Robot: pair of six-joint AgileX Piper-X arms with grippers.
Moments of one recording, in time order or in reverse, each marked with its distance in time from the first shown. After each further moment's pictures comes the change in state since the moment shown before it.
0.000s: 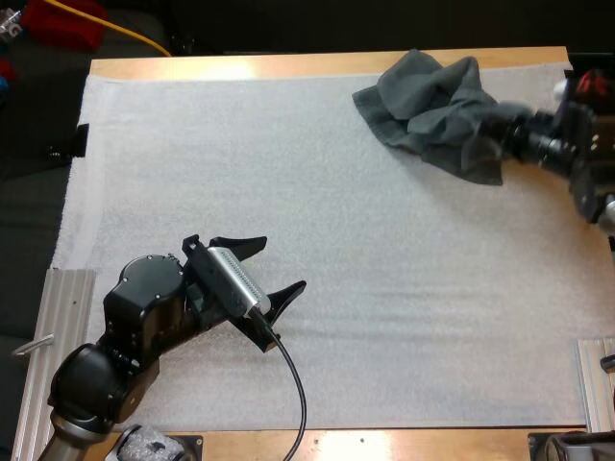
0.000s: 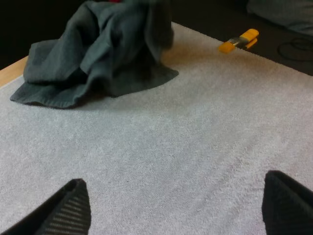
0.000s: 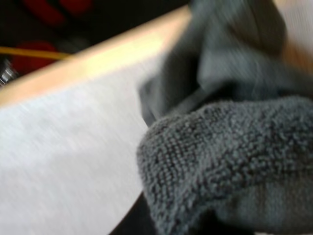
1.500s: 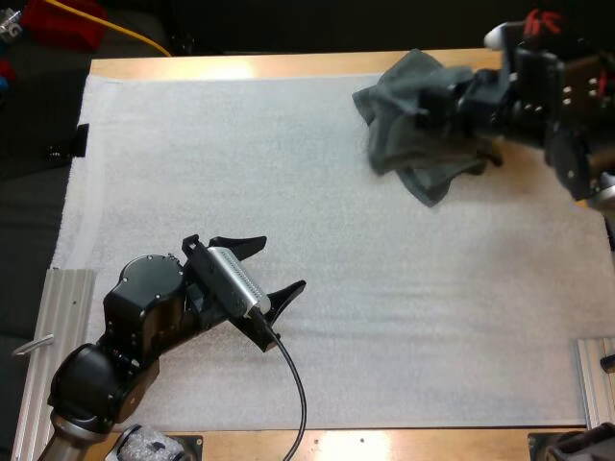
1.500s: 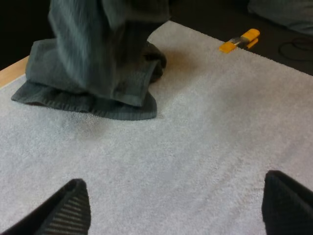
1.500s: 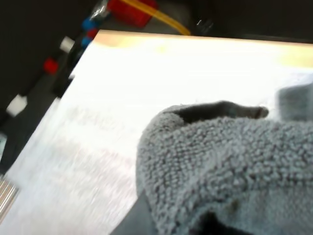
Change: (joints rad) left arm 0.000 0.000 0.000 0.000 -0.013 0.000; right arm 0.321 -0.003 -0.438 0.497 0.010 -0.171
